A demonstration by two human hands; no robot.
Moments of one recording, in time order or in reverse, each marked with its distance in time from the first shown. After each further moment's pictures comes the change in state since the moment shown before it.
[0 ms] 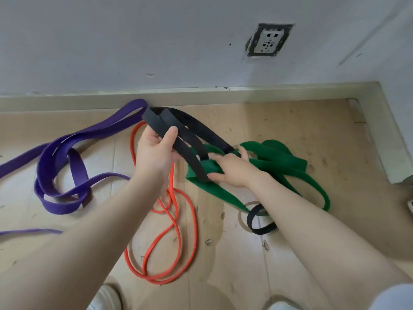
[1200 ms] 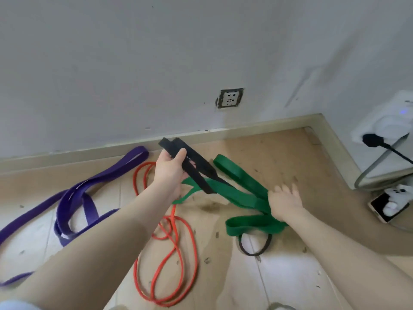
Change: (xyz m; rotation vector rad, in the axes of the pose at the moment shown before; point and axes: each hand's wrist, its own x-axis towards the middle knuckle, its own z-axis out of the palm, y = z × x) left_hand -0.020 0.053 0.025 -0.129 -0.133 -0.165; right_hand -0.138 0.051 -0.024 -0.241 -0.044 0.592
